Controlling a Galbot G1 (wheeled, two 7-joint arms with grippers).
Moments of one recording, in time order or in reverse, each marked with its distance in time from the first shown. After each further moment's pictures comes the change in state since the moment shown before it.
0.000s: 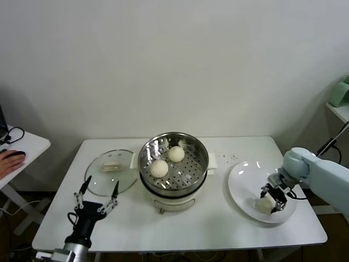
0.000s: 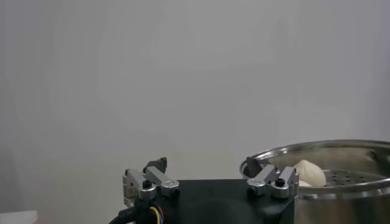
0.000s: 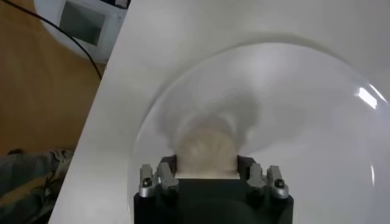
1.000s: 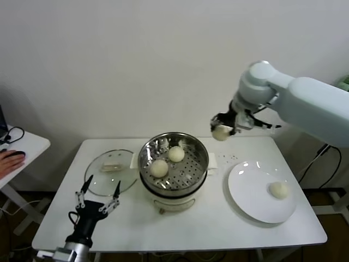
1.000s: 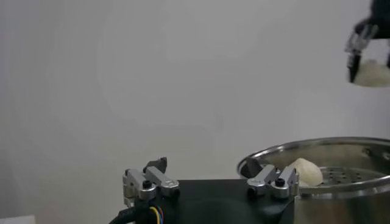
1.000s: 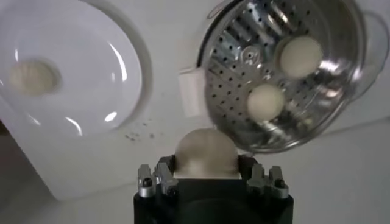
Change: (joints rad) left arm 0.004 0.007 0.009 -0.024 0.027 0.030 -0.007; right arm 0.686 0.281 -0.181 0.369 -0.183 0.425 -0.041
